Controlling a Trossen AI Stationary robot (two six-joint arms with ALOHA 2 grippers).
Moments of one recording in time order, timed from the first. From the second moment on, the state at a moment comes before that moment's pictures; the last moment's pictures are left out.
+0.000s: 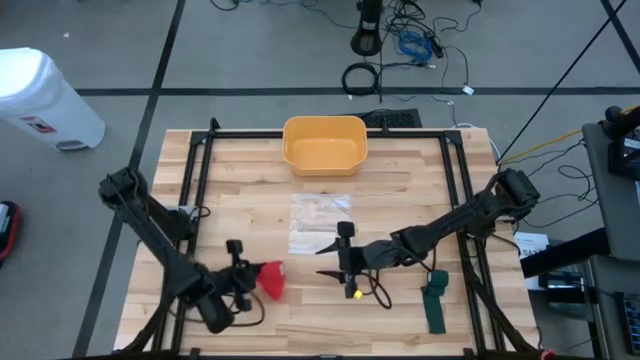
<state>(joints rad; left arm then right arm) -0.86 1.48 0.97 -0.74 -0.90 -0.61 0.39 1.66 0.99 0.36 0.34 -0.05</state>
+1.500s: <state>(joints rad) -0.46 1.37 1.03 -0.29 -0.38 -0.05 0.35 1.65 0.99 0.44 0.33 -0.10</state>
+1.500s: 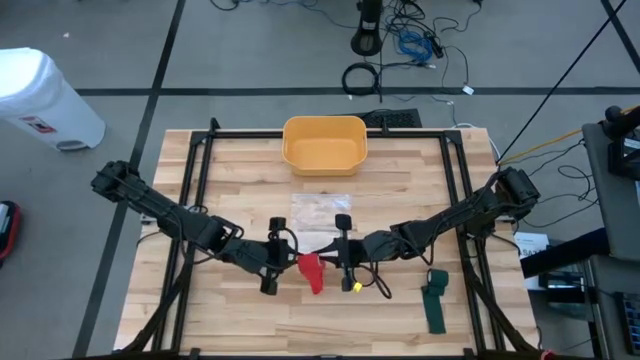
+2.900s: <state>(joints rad) -0.47 1.34 0.87 0.17 -0.47 0.09 0.38 1.65 0.79 0.90 0.38 -0.20</state>
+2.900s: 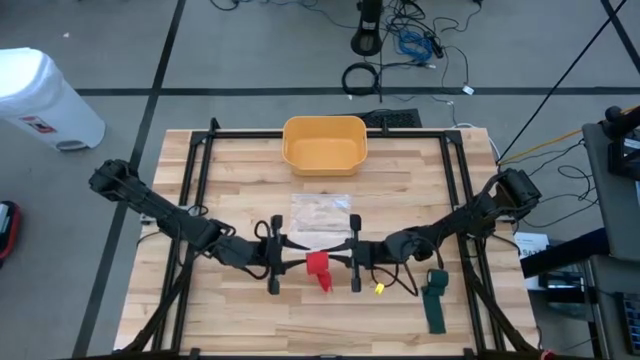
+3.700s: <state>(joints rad) -0.43 1.36 0.75 0.36 -0.45 0.11 0.41 1.60 0.79 0.72 0.58 -0.15</state>
